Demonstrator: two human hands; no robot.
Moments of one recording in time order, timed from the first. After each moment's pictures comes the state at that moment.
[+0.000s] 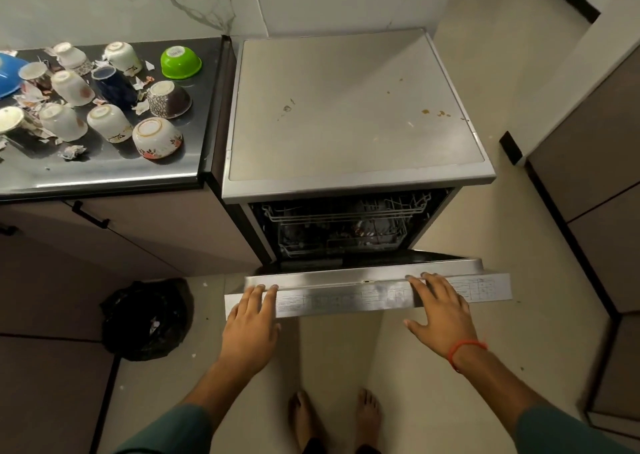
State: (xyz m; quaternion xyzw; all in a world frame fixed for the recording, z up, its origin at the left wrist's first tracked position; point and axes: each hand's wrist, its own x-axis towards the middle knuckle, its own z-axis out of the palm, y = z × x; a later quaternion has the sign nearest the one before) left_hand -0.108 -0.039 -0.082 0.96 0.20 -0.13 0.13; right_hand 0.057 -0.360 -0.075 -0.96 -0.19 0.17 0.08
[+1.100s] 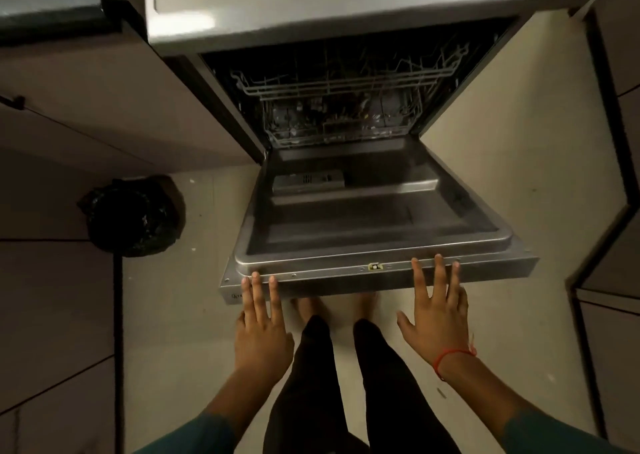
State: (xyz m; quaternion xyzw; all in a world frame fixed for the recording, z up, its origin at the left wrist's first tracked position) left_hand -0.245 -0.142 -0.186 0.93 0.25 -0.25 0.07; right_hand -0.100 -0.408 -0.197 -0.96 -0.16 0.22 -0.01
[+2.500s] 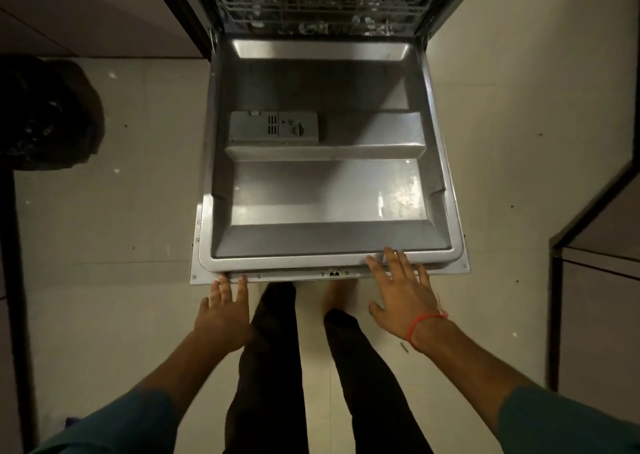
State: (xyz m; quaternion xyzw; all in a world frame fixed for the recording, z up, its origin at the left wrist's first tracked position) left_hand -0.311 -0.192 -0.362 0.76 0.21 -0.60 0.15; right_hand -0.144 -0.457 -0.330 -0.84 -0.27 0.46 -0.08
